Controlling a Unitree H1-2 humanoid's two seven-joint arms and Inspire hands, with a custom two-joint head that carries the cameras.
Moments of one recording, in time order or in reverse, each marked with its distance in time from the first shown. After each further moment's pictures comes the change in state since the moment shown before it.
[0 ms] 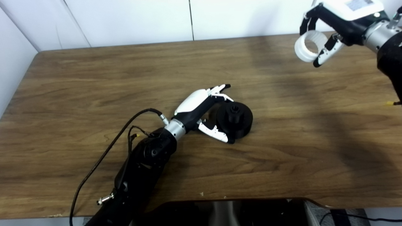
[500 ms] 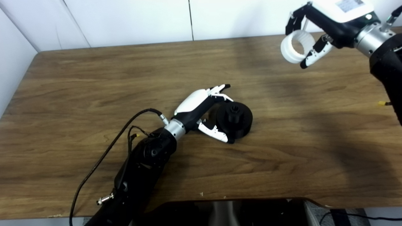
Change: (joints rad) left arm -0.001 0.001 -0.002 0.000 0.000 0.004 -0.001; right arm 0.029 0.056 -0.007 -0.094 0.037 -0.050 -0.017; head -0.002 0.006
